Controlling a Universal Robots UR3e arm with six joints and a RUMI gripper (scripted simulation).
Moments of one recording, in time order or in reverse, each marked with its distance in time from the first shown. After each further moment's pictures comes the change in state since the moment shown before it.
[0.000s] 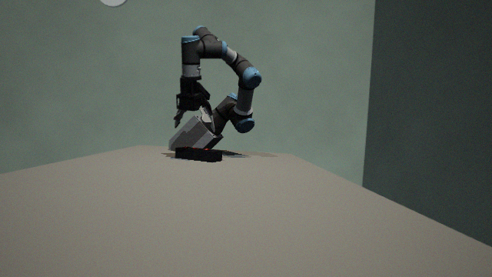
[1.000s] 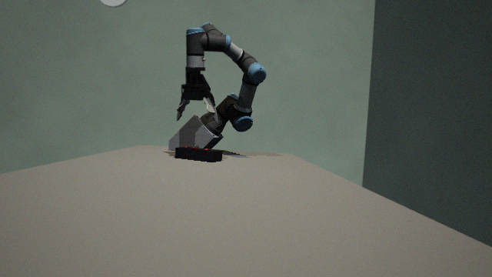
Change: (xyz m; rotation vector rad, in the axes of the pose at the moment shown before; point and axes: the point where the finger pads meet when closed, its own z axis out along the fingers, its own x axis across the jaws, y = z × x) arm -0.001 -0.026 -0.026 -0.081 0.019 -0.109
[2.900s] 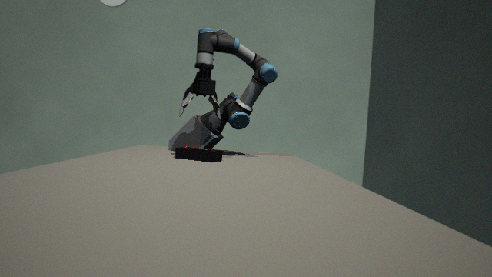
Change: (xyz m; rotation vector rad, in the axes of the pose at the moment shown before) arm 0.003 -0.023 -0.011 -0.189 -0.063 -0.558
